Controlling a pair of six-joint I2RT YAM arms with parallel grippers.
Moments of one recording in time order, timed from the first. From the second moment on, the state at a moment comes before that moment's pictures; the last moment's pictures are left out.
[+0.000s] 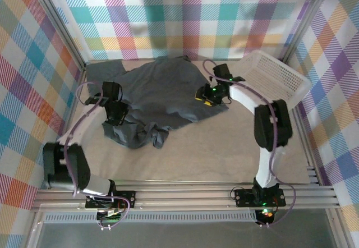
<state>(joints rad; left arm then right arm) -0.06 1.50 1.10 -0.79 -0.01 -1.26 0.35 2.03 1.57 -0.60 -0.41 0.64</state>
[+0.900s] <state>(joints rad) -0.16 2.03 1.43 -0.79 0.12 -0.95 0.14 1.99 1.38 -0.94 -0.14 0.65</state>
